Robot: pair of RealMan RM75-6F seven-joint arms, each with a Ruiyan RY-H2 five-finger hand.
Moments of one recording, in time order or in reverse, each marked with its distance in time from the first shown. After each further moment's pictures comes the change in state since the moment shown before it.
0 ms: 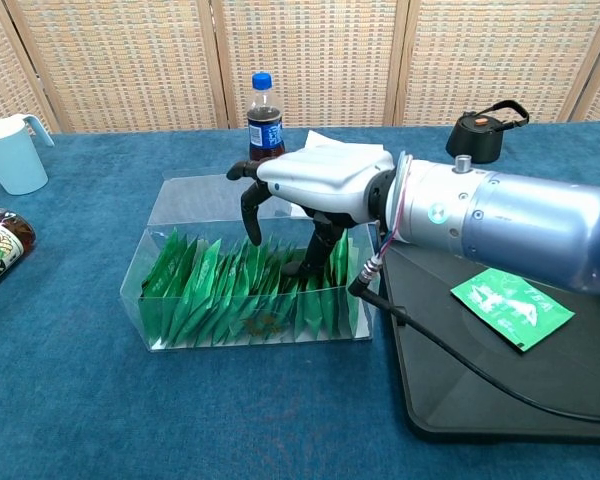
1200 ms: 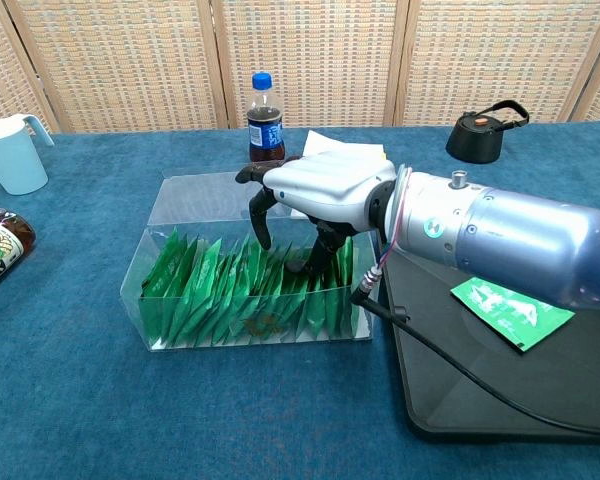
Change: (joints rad) left arm -0.004 0.001 0.000 0.002 -0.004 -0.007 -0.004; right arm -0.019 -0.048 0.001 0.052 0.002 0.023 -0.042
